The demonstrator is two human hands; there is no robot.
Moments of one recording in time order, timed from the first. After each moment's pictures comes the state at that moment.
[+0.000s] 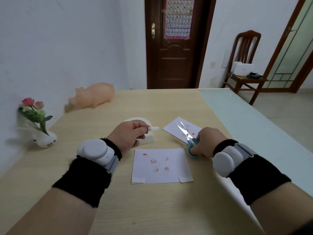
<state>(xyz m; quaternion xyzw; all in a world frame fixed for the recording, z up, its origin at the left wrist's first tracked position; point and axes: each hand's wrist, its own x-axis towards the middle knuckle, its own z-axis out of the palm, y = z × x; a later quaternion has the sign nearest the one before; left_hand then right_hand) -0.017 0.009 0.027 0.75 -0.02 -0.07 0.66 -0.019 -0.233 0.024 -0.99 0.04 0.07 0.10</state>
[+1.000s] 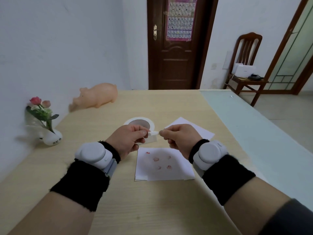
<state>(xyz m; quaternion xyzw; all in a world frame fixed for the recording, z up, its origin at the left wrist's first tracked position) -0.034 0.018 0.029 0.73 -0.01 -0.10 0.67 -0.035 -0.159 0.026 -0.74 0.01 0.06 0.67</state>
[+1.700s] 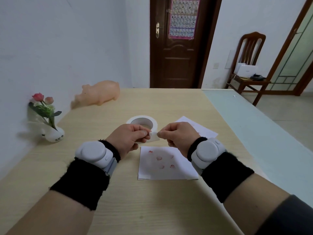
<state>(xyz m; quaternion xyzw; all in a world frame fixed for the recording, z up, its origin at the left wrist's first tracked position) -0.035 0.029 0.026 0.75 -0.01 -0.10 0.65 -0.028 -0.149 0.022 -0.80 -0.02 0.06 0.60</state>
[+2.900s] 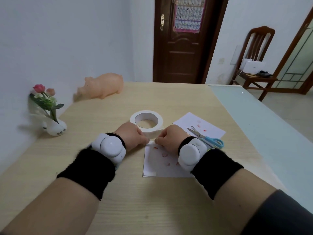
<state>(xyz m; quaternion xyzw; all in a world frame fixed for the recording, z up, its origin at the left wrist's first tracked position) -0.009 0.038 0.014 0.95 0.01 -0.09 0.31 -0.014 -0.117 0.011 -0.94 -0.05 0.10 0.31</state>
